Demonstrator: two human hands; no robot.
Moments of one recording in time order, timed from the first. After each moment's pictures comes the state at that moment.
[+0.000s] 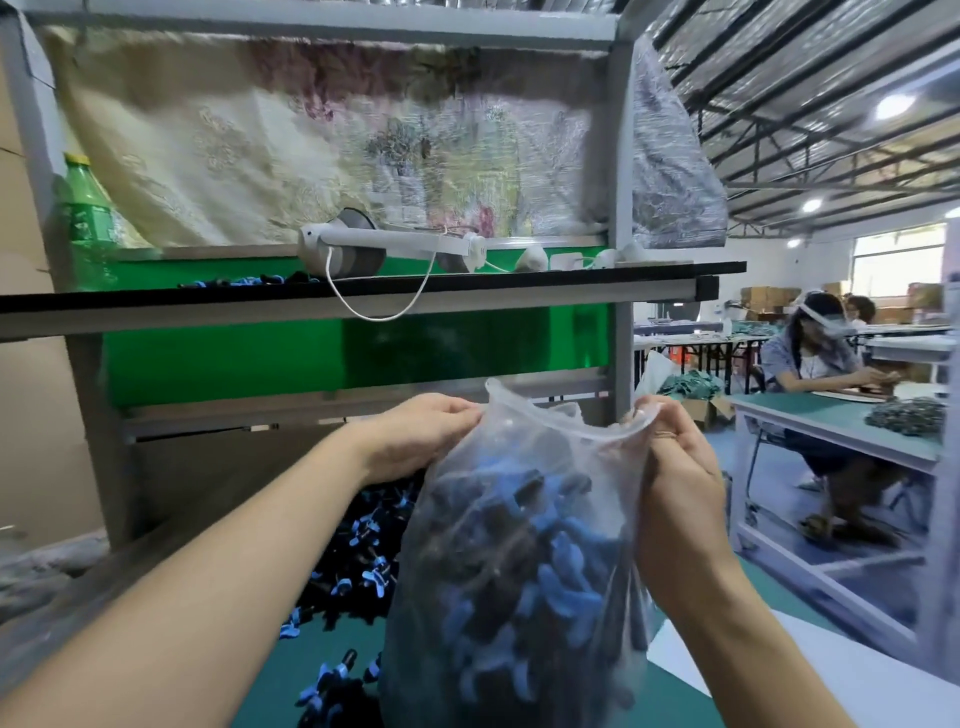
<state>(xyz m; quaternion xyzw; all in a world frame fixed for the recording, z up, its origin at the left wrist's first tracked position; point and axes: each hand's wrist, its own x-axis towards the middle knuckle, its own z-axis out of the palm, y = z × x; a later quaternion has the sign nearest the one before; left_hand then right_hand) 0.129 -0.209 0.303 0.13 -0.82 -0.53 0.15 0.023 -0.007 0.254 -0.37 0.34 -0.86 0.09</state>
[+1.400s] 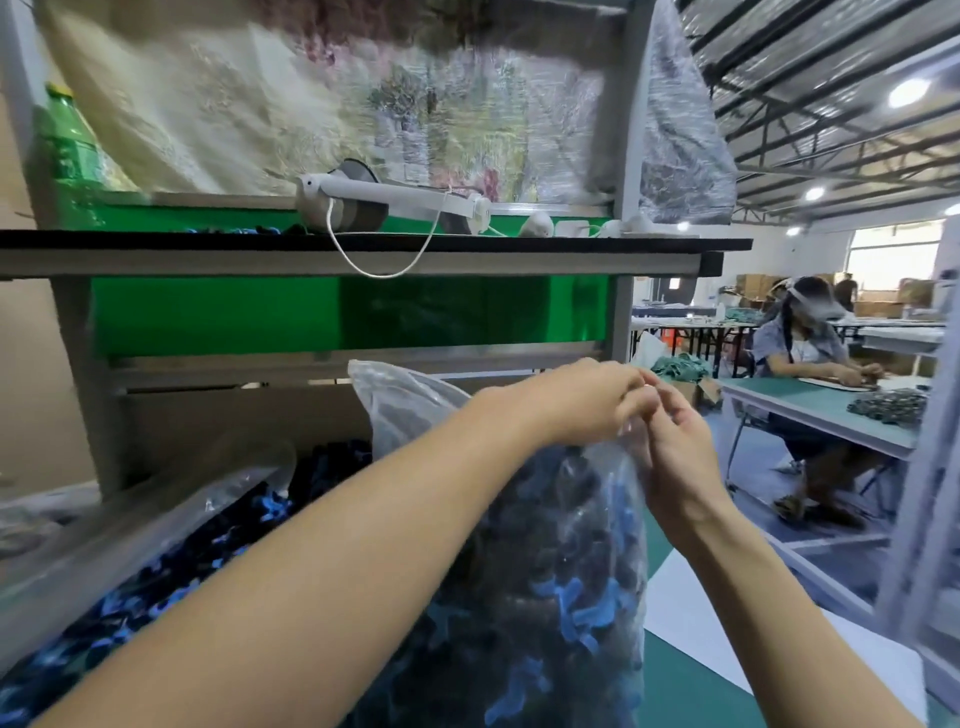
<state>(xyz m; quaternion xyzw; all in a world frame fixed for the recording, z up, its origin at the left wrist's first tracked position) 0.056 -0.098 0.316 0.04 -0.98 -0.02 0.17 -0.028 -0.019 0.241 -0.31 0.41 -0.85 0.13</state>
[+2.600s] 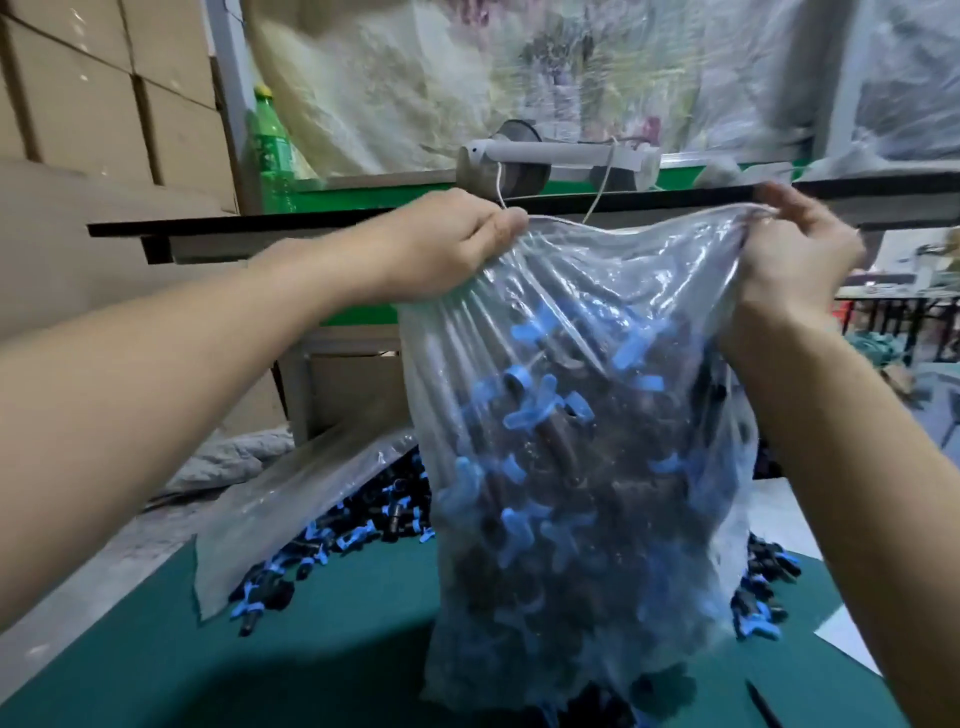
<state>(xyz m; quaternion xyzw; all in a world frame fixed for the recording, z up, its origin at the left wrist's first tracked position) 0.277 -0.233 0.400 0.15 -0.94 0.07 0.29 0.046 -0.121 0.356 -0.24 0.41 -0.88 -0.04</state>
